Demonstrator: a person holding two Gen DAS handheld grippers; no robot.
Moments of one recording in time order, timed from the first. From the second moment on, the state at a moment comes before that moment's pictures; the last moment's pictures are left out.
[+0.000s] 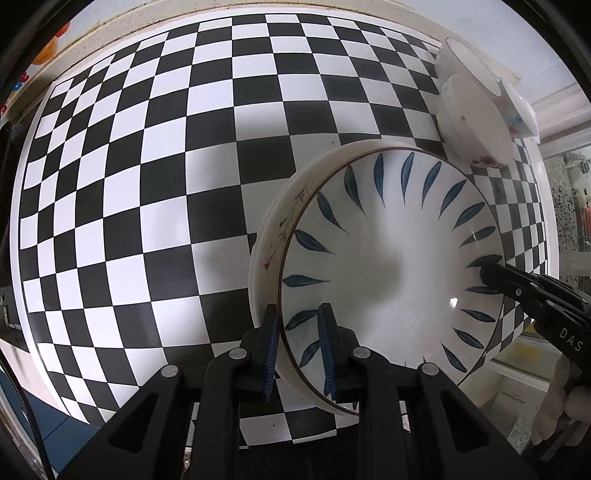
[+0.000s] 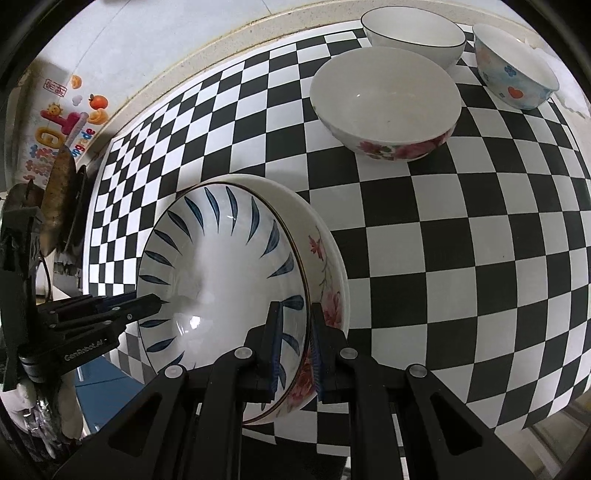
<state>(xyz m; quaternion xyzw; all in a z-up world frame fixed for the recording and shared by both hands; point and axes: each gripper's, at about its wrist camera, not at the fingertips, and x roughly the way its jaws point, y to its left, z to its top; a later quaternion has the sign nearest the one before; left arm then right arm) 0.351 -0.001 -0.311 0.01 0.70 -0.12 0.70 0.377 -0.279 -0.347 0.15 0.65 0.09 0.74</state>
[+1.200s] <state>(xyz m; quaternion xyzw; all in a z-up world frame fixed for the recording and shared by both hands) 0.308 0.011 -0.165 0.03 0.63 -0.14 0.76 0.317 -0.261 -0.212 0.12 0.61 0.03 0.79</state>
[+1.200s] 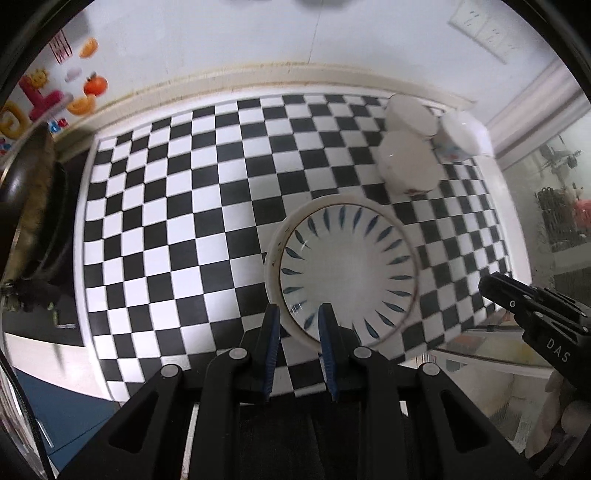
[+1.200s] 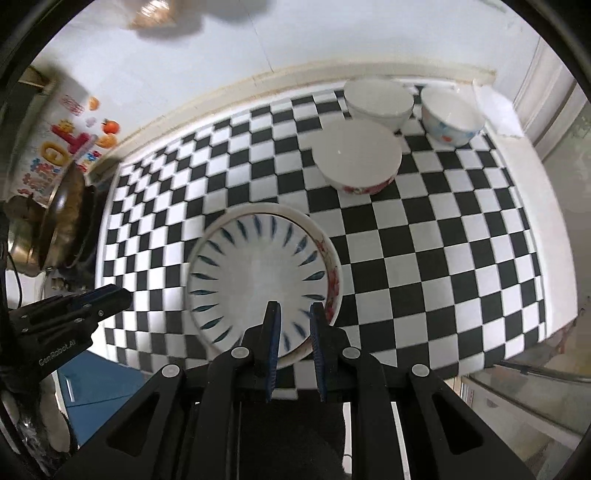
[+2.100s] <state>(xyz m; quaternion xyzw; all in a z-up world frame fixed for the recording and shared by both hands) 0.233 0.017 -0.073 0.04 0.58 -0.19 0.80 0.227 -0.213 -0.086 0.09 0.55 0.03 0.83</state>
